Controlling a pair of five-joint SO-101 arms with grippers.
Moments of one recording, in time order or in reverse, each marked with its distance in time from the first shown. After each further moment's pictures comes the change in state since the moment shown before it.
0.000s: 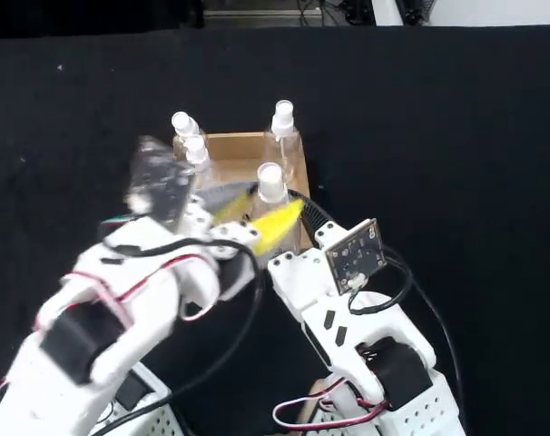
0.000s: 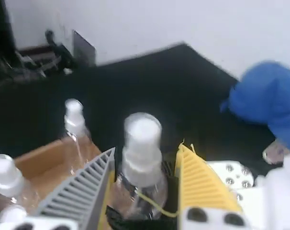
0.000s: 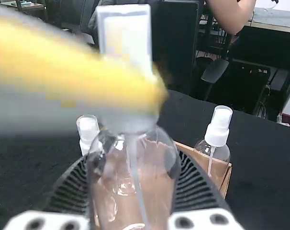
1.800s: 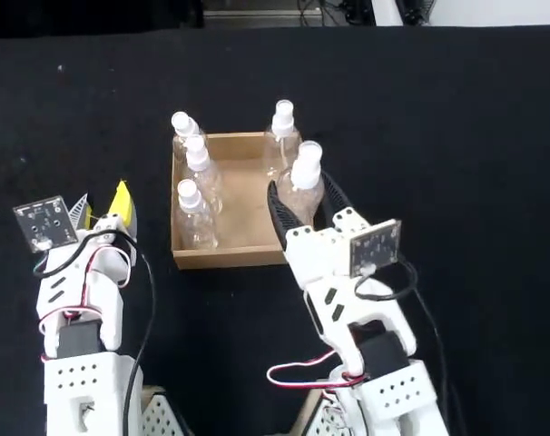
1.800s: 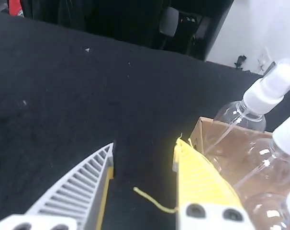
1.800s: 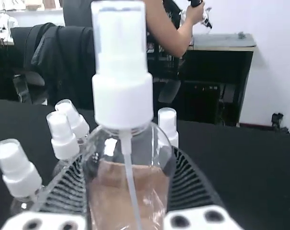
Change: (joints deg) left arm -48.0 -20.0 60.2 -40.1 0.0; right arm 10.5 2.2 14.4 -24.5 -4.2
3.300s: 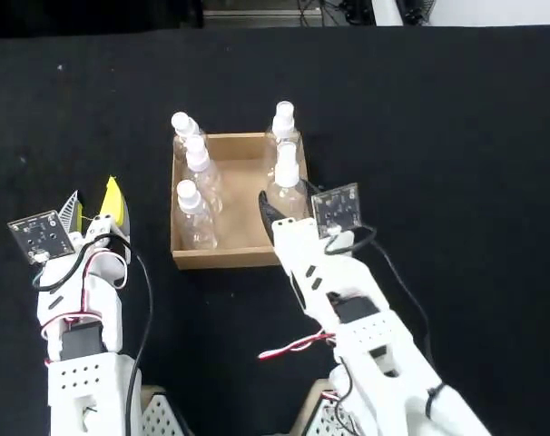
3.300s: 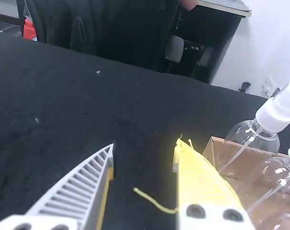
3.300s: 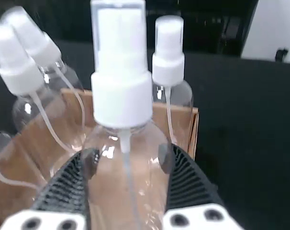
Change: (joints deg) left arm -2.4 0.1 6.2 -11.1 0.0; right arm 0.5 45.1 1.8 -32.1 0.0
